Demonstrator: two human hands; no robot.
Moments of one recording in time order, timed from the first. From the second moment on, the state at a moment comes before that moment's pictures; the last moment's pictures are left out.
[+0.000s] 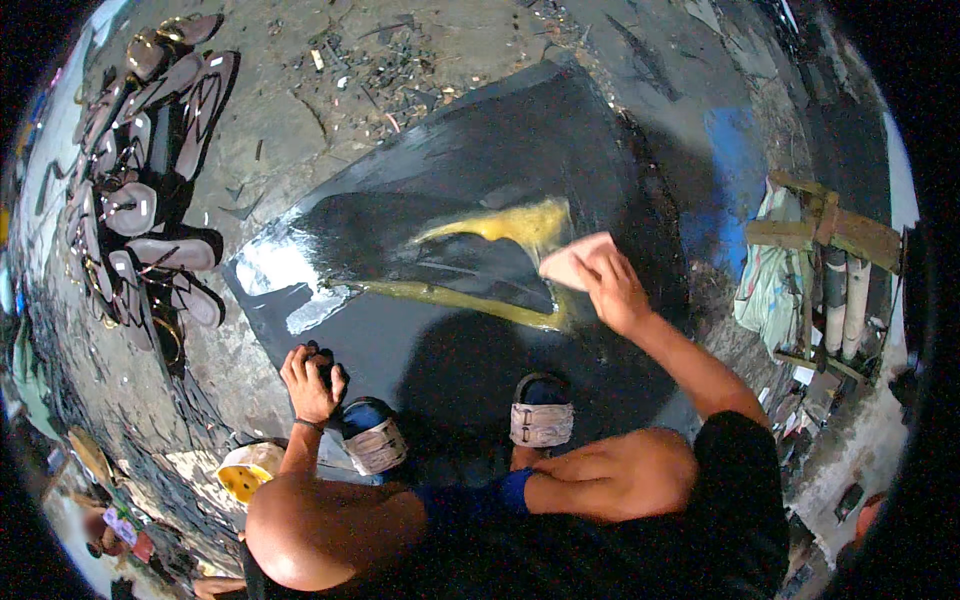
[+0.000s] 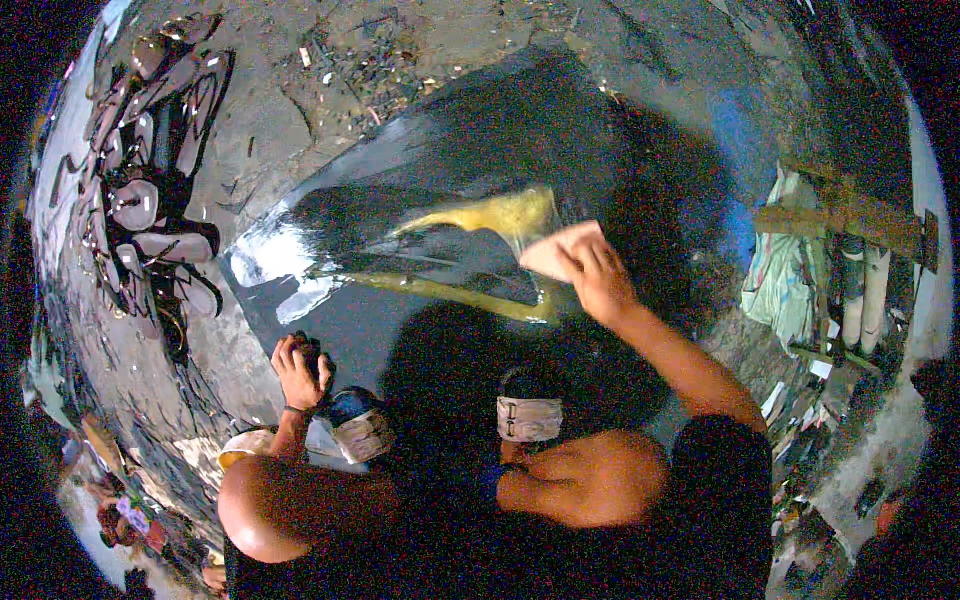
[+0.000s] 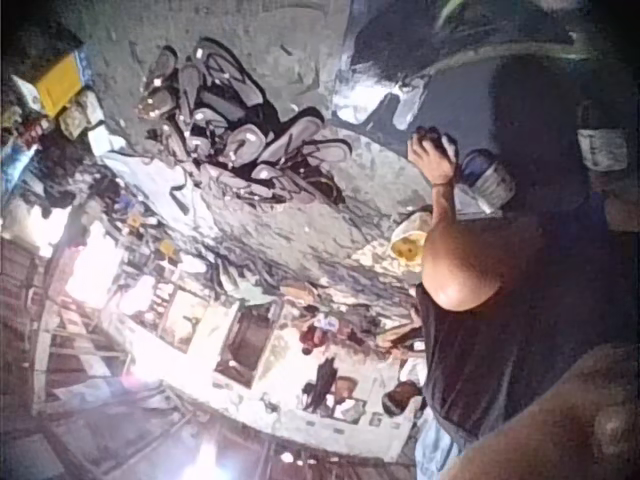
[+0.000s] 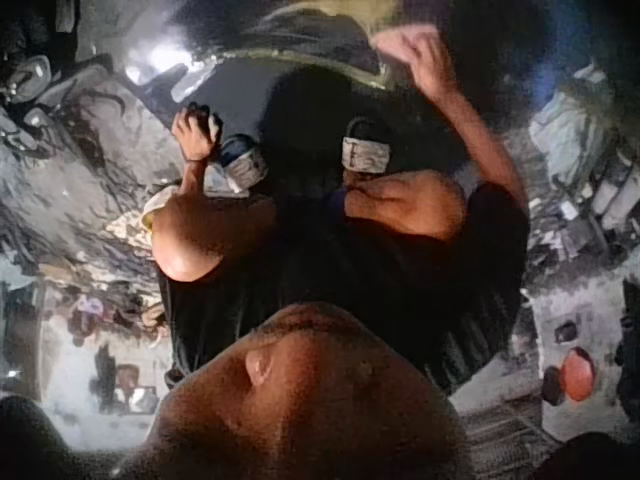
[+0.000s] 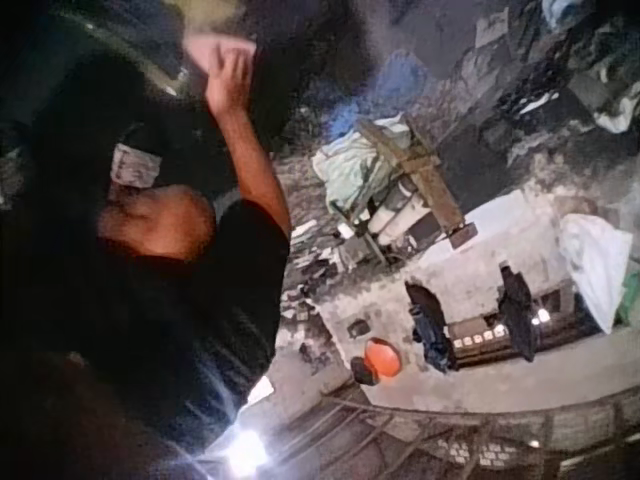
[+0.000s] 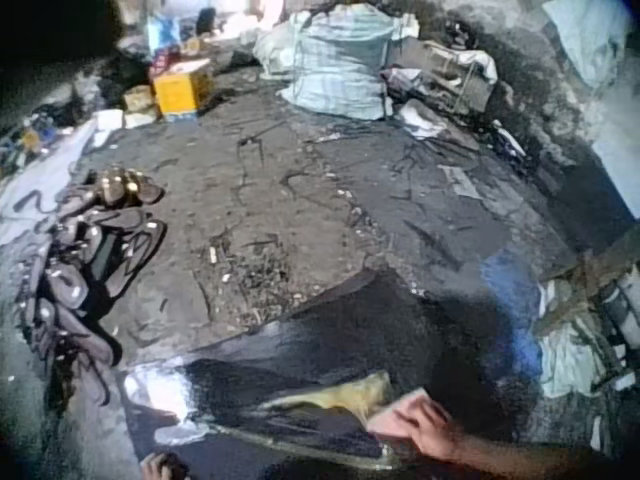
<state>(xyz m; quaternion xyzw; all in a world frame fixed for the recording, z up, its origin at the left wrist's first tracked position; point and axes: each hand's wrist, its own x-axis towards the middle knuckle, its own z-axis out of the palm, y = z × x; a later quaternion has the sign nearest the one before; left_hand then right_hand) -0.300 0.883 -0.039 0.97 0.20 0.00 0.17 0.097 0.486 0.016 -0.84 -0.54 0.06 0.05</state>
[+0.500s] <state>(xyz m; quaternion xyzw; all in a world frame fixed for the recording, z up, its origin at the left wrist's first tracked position) -0.318 0.854 0.012 0.86 0.45 0.02 0.22 0.071 0.678 0.007 -0.92 -0.31 0.17 0.15</state>
